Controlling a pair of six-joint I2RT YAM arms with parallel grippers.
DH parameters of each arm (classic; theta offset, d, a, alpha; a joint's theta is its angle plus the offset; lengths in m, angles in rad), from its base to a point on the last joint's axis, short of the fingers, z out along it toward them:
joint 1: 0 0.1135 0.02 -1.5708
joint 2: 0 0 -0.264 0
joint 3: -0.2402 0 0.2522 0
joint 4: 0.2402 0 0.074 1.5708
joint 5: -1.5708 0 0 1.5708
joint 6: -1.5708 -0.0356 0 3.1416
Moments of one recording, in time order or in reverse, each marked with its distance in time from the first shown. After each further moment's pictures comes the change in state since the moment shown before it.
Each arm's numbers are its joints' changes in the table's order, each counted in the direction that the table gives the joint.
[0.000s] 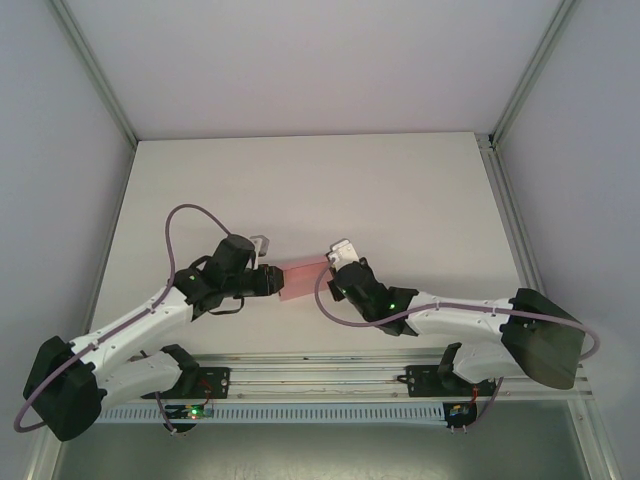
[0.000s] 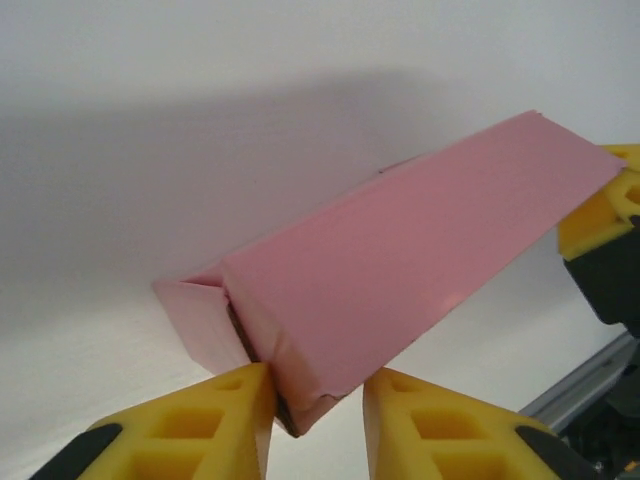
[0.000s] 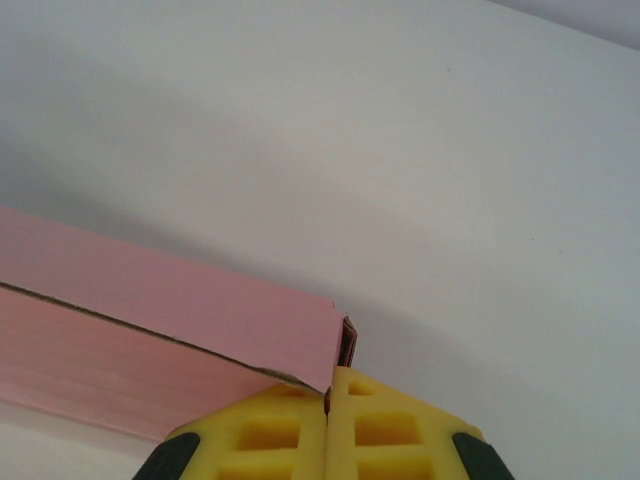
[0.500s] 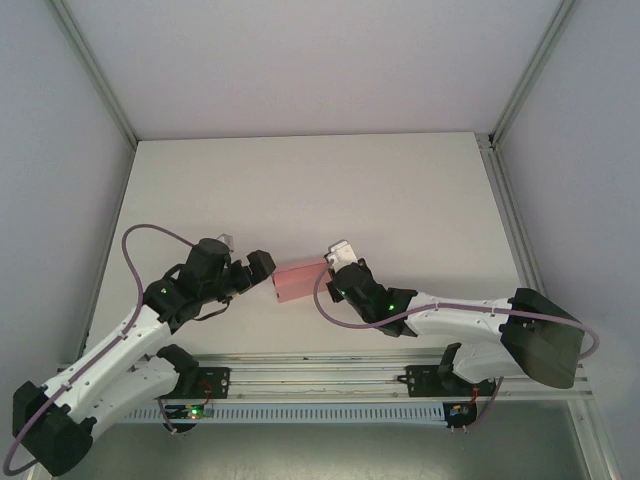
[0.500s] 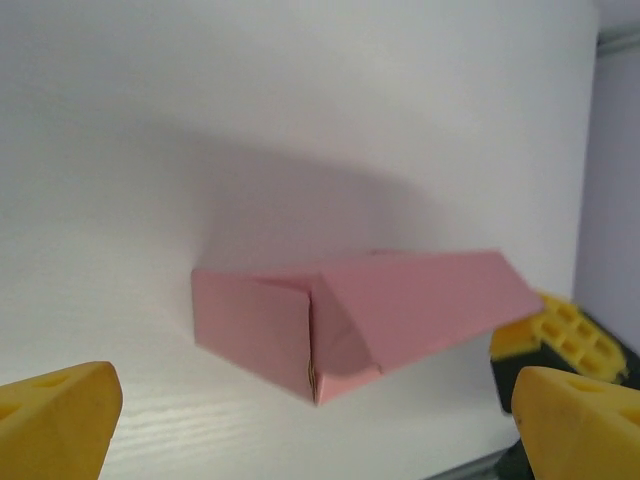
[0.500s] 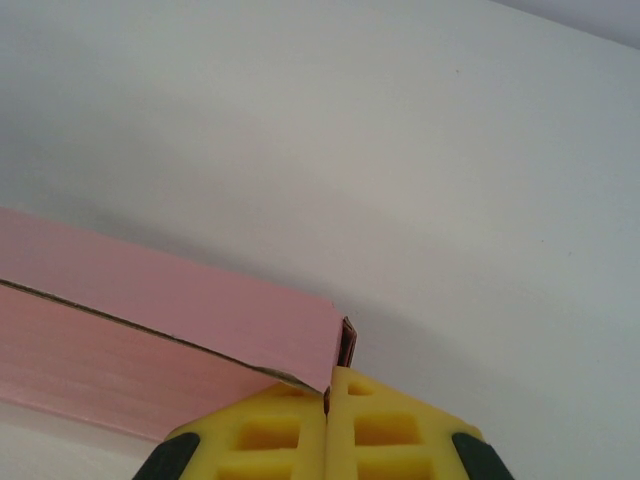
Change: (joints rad) left arm 0.096 -0.214 0.041 0.079 0.069 0.359; right arm 0.009 0.001 -0.002 0.001 0.001 -0.002
